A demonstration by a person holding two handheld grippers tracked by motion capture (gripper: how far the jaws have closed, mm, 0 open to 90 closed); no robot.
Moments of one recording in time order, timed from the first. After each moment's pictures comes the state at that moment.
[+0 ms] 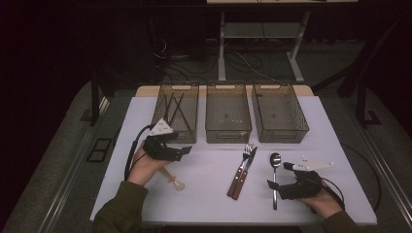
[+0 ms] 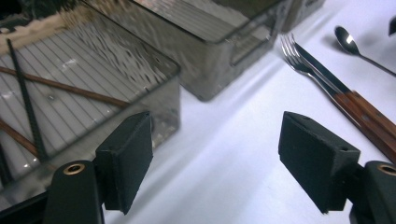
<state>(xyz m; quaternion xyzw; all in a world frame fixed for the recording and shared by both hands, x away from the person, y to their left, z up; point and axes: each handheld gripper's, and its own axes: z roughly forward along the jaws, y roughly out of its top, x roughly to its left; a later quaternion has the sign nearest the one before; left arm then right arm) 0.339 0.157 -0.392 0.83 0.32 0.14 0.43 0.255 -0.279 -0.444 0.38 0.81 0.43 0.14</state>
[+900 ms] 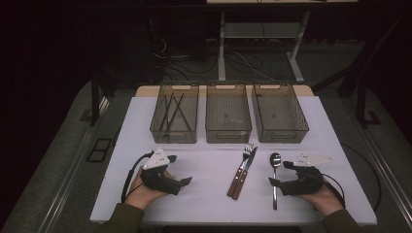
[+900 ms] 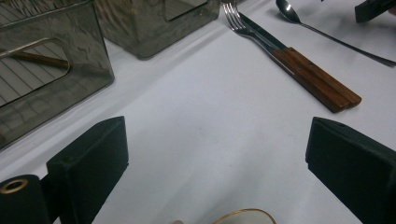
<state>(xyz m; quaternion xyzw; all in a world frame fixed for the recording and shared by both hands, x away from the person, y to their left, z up) 0.279 0.162 -0.428 0.83 0.29 0.12 0.47 0.263 -0.282 -0.436 0.39 0.81 0.41 0.12</state>
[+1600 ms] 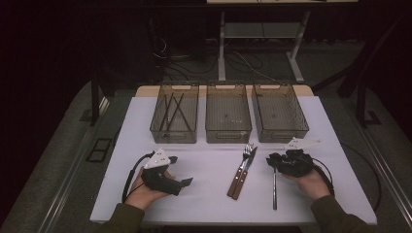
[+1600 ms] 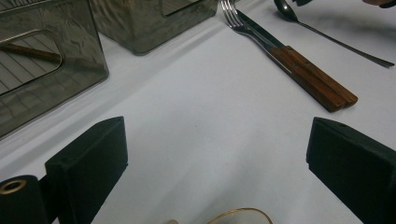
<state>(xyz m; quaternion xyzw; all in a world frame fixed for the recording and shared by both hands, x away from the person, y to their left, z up) 0.280 0.162 -0.430 0.83 0.29 0.10 0.47 0.308 -0.266 -0.429 0.40 0.82 0.39 0.13</state>
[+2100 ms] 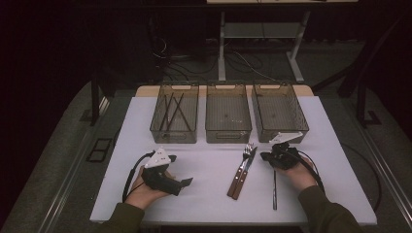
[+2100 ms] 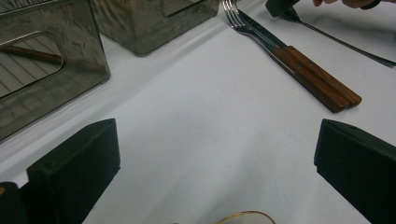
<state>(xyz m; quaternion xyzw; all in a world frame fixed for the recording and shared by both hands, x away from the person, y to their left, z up) 0.282 0.161 -0.431 0.83 0.29 0.11 0.47 0.335 -0.242 -0.441 0.40 0.84 0.33 0.13</state>
